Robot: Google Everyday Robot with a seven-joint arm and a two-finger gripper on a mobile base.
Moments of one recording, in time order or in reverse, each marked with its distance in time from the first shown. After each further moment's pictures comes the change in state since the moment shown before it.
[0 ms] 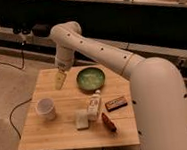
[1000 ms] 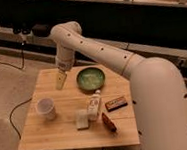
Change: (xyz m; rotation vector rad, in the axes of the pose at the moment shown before) arm -0.017 0.000 0.000 0.008 -0.039 0.075
